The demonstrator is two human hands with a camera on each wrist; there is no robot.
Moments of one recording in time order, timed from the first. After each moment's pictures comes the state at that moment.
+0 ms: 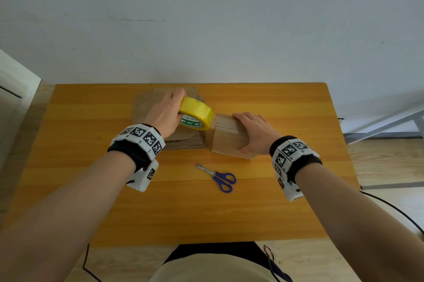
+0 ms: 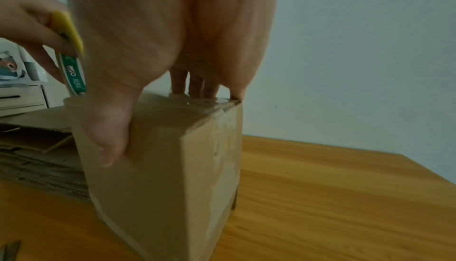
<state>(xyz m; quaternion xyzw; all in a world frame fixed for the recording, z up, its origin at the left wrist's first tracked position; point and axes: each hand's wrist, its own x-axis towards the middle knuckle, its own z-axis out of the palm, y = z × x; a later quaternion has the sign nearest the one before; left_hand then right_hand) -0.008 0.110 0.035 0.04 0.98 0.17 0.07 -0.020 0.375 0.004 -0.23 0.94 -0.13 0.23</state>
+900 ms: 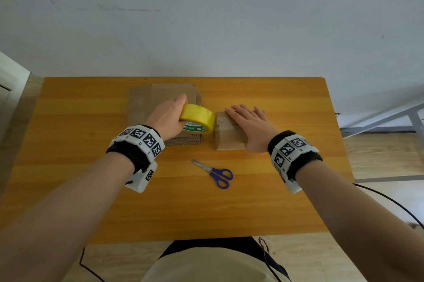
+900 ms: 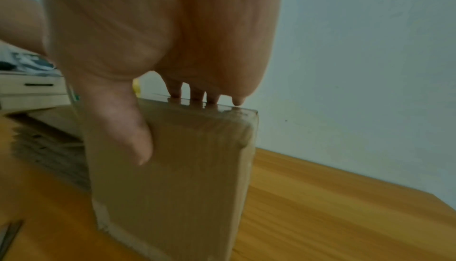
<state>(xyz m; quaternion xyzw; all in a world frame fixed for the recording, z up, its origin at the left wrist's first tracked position) -0.006 0.119 0.020 0.07 0.97 0.18 0.11 -0.020 0.373 0.006 -0.29 0.93 -0.03 0.23</state>
